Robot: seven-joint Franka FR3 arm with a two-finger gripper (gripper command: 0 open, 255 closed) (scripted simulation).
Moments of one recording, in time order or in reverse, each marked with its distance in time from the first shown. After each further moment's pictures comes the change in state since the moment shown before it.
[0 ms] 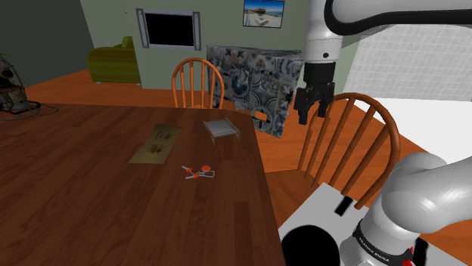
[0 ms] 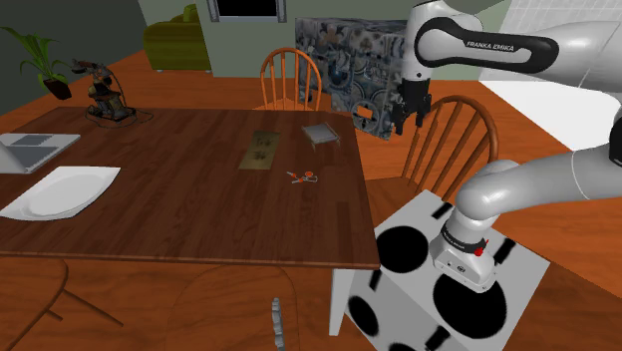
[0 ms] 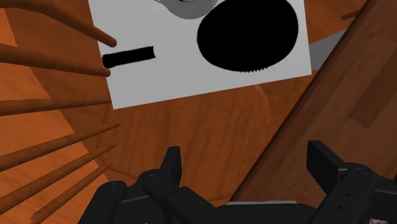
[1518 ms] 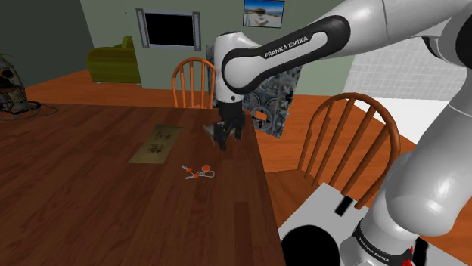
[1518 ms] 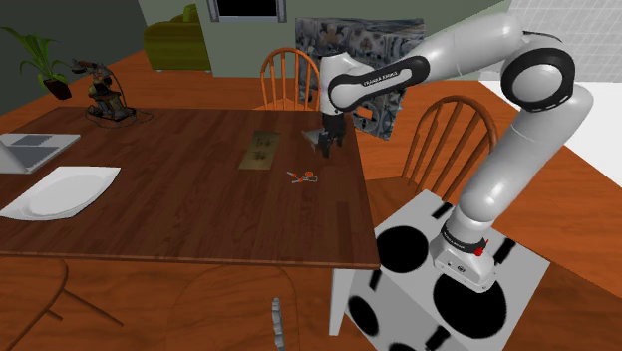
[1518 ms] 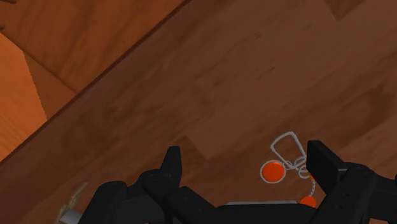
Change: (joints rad) arm 0.118 0.677 0.166 0.235 -0.023 0.525 -0.087
